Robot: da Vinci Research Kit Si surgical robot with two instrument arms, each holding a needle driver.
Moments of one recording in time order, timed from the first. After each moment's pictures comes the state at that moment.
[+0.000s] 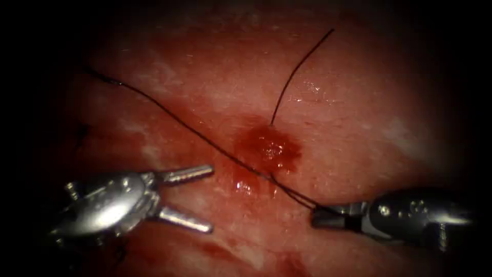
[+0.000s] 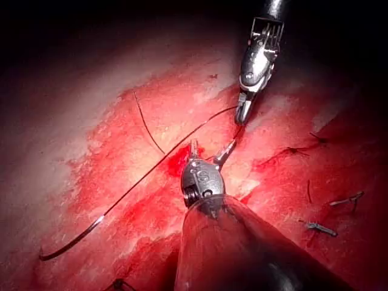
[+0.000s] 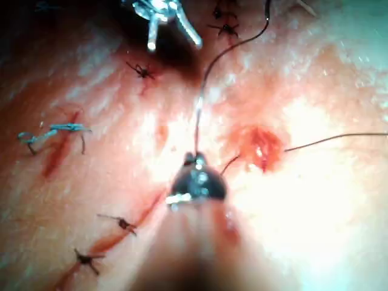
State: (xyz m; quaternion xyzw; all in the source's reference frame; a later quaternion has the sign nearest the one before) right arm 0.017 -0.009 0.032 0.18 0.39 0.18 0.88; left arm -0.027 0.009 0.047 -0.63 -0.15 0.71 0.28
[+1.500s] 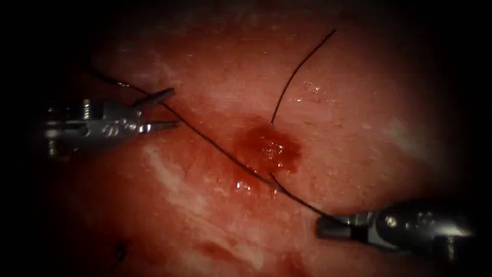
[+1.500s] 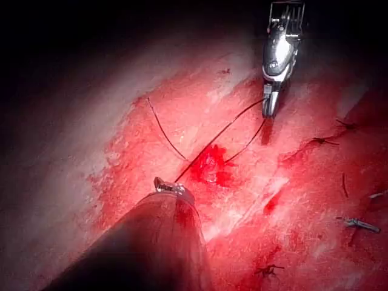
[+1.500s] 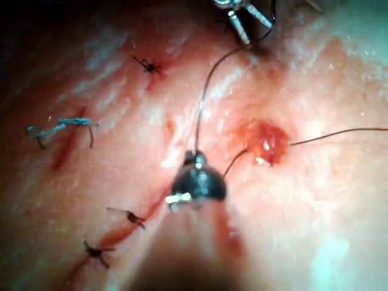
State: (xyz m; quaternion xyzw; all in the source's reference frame) right arm 0.017 -0.011 0.031 0.18 0.40 0.18 0.88; left arm -0.024 0.014 0.056 -0.31 0.15 0.94 0.09
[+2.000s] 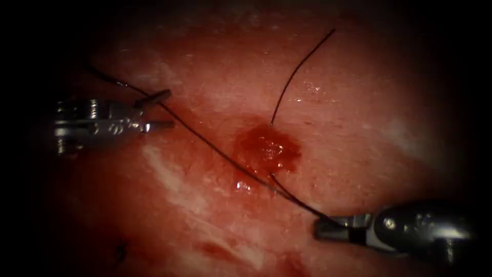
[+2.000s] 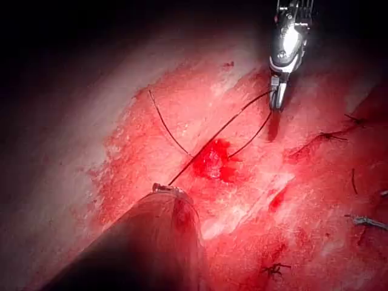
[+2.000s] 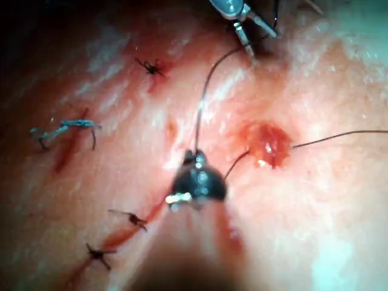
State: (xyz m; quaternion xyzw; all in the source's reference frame) right arm 0.017 -0.011 0.030 0.18 0.40 0.18 0.88; left arm -0.024 0.015 0.058 -0.28 0.15 0.95 0.09
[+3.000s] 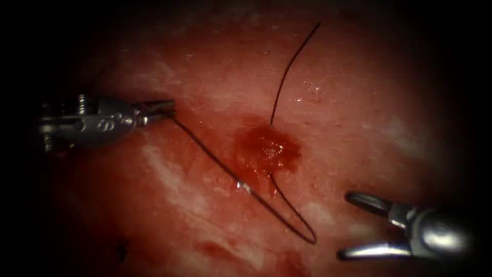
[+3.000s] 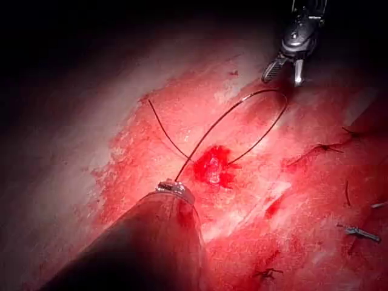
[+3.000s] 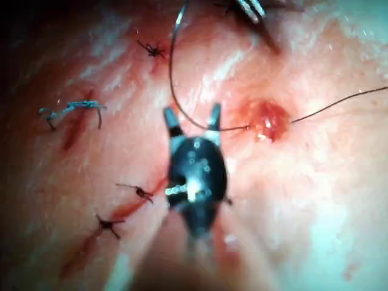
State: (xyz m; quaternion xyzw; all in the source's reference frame) right arm 0.012 -0.009 0.026 0.19 0.54 0.19 0.80; left arm -0.024 0.015 0.055 -0.35 0.09 0.93 0.13
